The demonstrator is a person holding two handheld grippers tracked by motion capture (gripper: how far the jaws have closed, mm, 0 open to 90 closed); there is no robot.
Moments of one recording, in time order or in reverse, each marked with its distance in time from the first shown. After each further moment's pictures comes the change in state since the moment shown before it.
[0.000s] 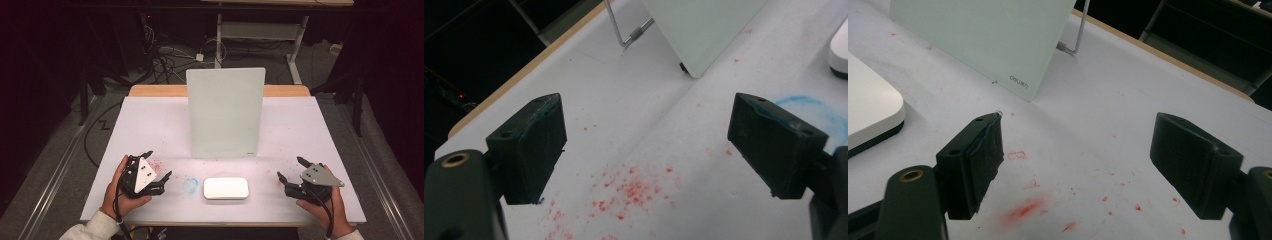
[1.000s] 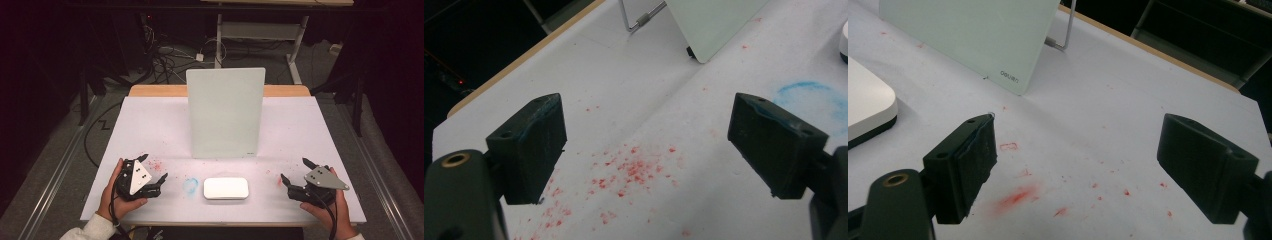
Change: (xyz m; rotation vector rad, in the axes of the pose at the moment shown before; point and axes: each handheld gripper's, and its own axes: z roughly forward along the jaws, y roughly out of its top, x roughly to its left) left arm -0.001 -0.009 -0.003 0.002 0.017 -0.039; right arm -0.001 -0.004 -0.009 0.005 -0.025 0.012
